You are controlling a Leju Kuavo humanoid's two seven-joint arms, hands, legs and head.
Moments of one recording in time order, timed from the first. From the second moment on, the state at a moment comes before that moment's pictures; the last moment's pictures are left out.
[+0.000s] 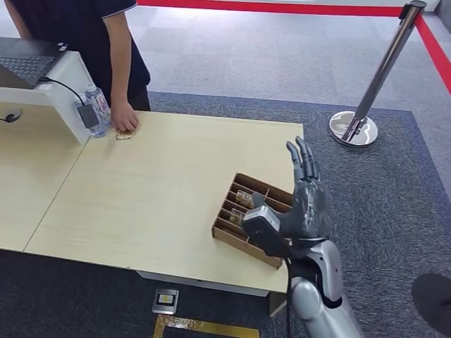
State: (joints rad) left arm -0.09 -0.17 1.28 -0.22 -1.13 0.17 0.03; right arm -0.14 0.08 0.45 -1.54 0.92 -0.47 -0.19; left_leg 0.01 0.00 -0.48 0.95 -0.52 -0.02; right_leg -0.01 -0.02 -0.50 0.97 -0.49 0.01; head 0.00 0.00
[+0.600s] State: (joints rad) left arm -0.08 -0.18 1.31 -0.22 -1.11 0.18 0.03; right arm 0.15 0.20 -0.44 -1.27 0.62 -0.21 -0.38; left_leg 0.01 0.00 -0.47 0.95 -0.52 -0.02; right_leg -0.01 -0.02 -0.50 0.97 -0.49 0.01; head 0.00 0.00
